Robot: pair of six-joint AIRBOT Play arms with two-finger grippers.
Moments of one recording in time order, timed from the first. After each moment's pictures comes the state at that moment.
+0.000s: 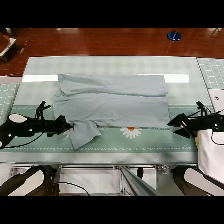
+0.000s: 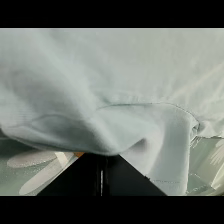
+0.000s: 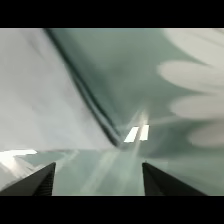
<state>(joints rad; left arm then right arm) 0.22 -1.13 0.39 0.77 -0.95 -1.26 -0.48 -1.21 0.59 -0.98 1.20 1.38</state>
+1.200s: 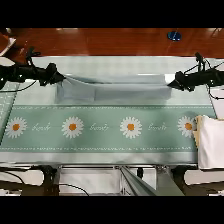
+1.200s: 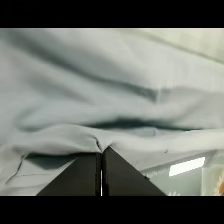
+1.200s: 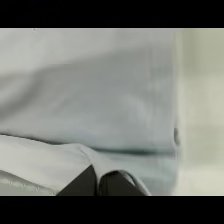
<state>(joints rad) 0.19 -1.63 1.36 0.75 -1.10 -1.35 -0.28 -1.60 1.32 -0.89 1.13 1.31</state>
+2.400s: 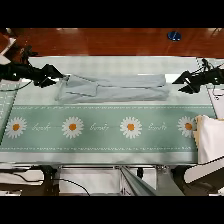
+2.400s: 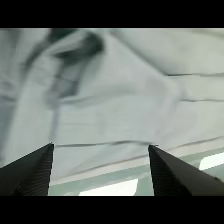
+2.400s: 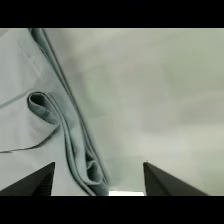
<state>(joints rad) 0.21 -1.53 1.28 0.78 -1.10 -1.26 -0.38 -1.83 1.52 -0.97 1.23 1.46</state>
